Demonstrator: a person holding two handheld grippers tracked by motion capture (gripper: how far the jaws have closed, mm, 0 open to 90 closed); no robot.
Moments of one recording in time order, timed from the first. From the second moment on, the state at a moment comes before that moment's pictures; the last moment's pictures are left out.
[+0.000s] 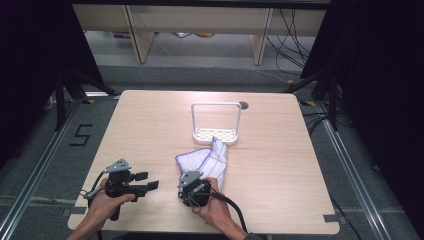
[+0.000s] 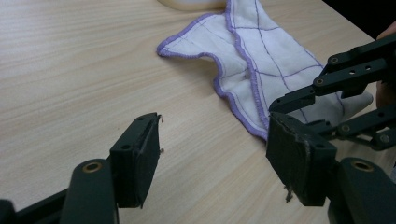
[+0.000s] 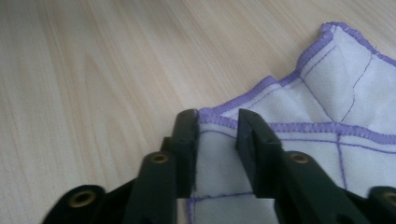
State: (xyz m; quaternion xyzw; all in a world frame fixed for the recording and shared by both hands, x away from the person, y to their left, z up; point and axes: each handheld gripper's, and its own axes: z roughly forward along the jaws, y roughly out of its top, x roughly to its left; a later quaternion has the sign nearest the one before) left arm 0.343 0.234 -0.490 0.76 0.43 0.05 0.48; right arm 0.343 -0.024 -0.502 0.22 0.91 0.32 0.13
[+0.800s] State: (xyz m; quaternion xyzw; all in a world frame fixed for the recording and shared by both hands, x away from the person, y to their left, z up) left arm 0.343 0.229 -0.499 0.78 0.43 0.04 0.46; right arm 0.341 -0.053 -0.493 0.23 0.90 0.36 0.06
